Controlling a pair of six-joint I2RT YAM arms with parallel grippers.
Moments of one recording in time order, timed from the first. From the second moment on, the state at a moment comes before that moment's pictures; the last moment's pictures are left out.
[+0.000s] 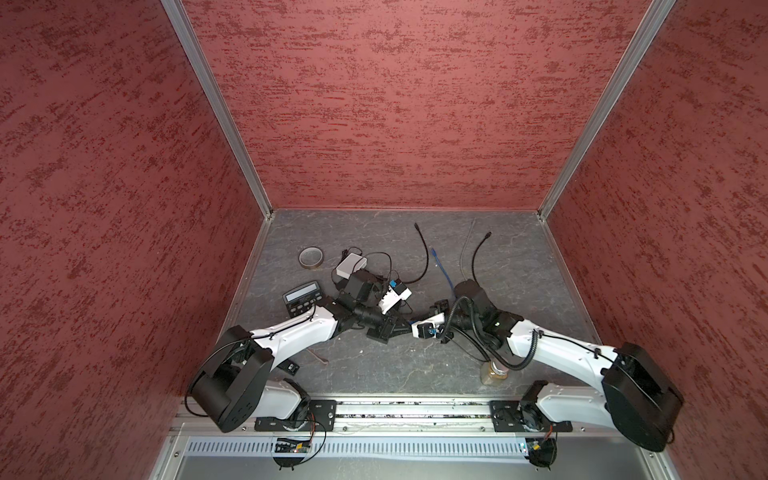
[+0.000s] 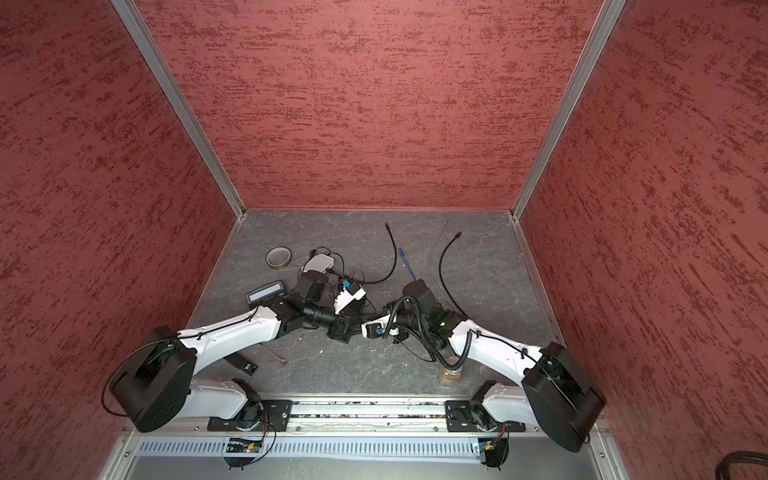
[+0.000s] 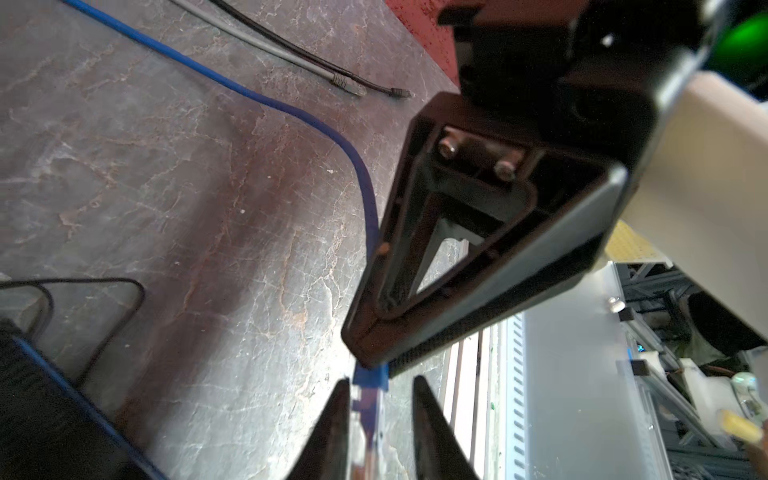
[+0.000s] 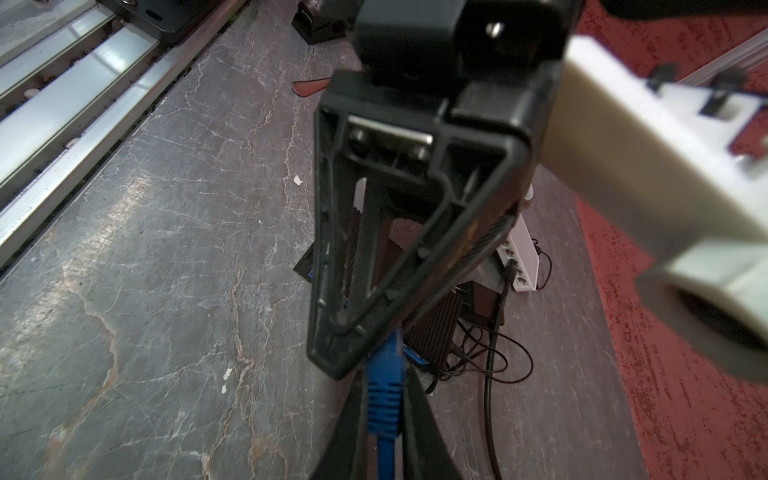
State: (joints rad) left arm -0.61 1.36 0.68 -0.09 0.83 -0.08; right arm 0.73 1.26 0.61 0.07 -0.54 -1.01
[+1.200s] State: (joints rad) left arm -0.45 0.92 0.39 -0.01 0.15 -0.42; right arm 0.73 1.44 0.64 0.07 -0.30 -0.16
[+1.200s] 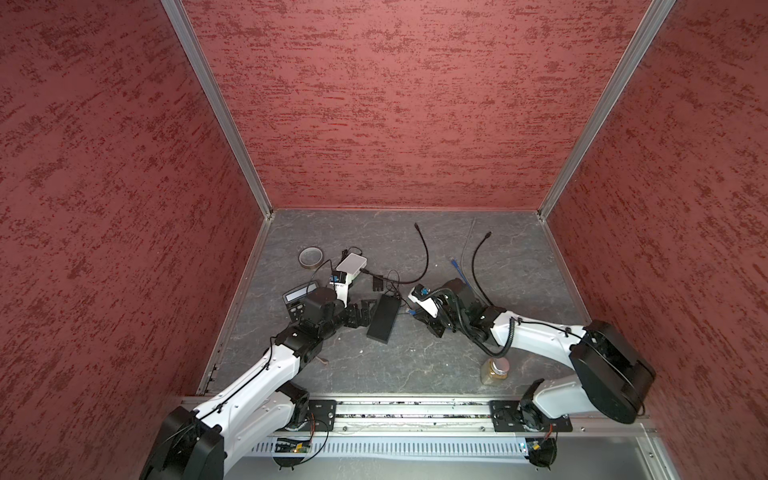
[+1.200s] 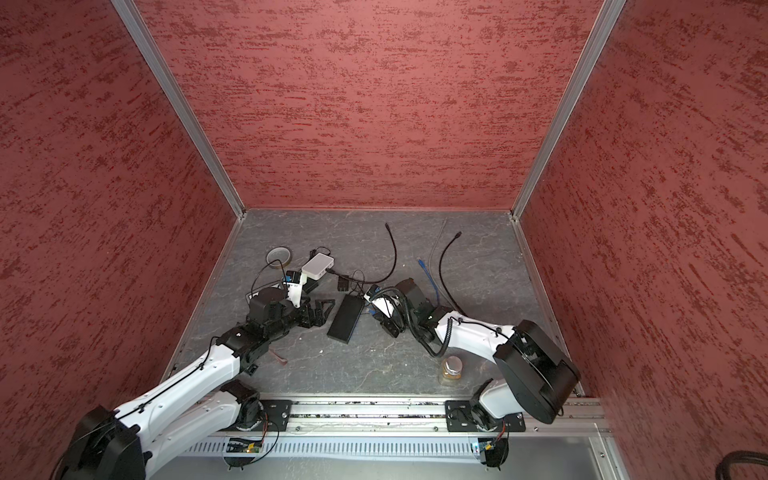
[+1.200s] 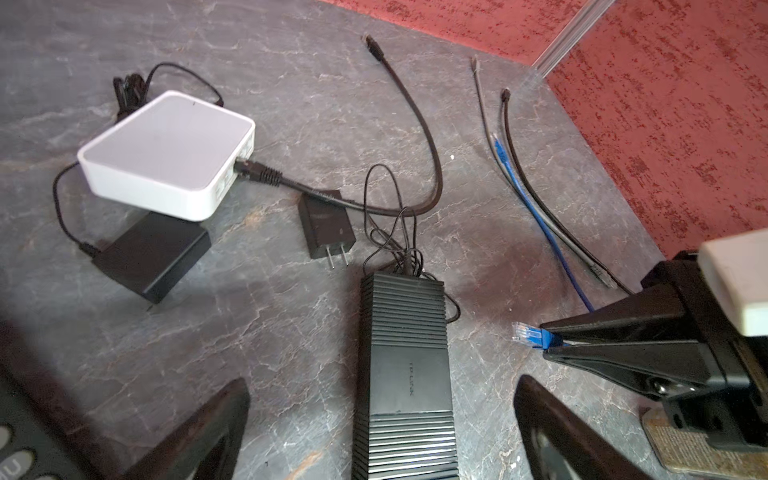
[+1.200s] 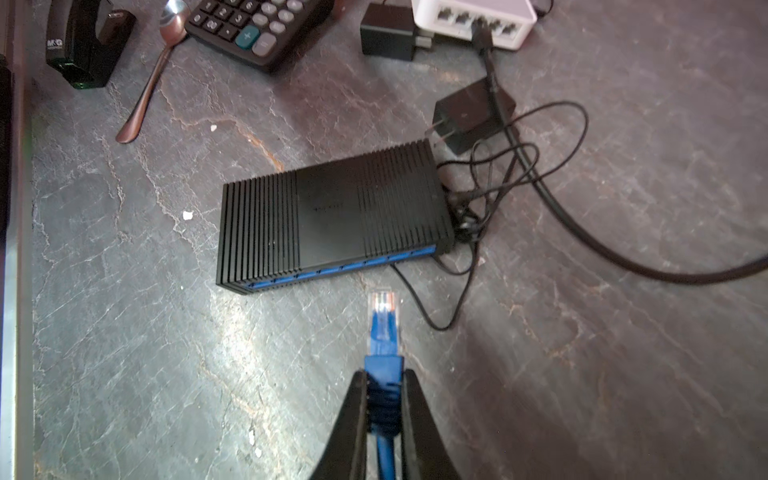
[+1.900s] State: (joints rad) left arm -0.54 1.27 0.46 0.11 0.06 -0.47; right arm 0.77 1.58 0.63 0.20 -0.26 -0.05
